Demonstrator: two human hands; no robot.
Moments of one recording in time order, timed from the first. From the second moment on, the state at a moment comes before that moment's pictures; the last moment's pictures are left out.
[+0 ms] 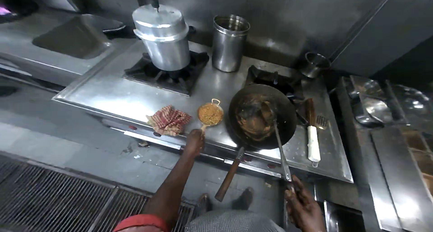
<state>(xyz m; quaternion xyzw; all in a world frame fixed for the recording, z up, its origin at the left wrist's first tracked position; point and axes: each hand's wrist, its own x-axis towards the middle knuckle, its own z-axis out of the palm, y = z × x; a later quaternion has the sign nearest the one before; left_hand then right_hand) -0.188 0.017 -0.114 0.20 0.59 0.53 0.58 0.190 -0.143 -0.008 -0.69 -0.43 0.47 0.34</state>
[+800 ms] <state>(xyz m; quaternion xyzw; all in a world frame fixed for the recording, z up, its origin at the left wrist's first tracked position) -0.086 -0.114 -0.088 0.23 0.29 0.29 0.88 0.233 -0.178 0.022 -0.72 -0.58 0.35 0.12</state>
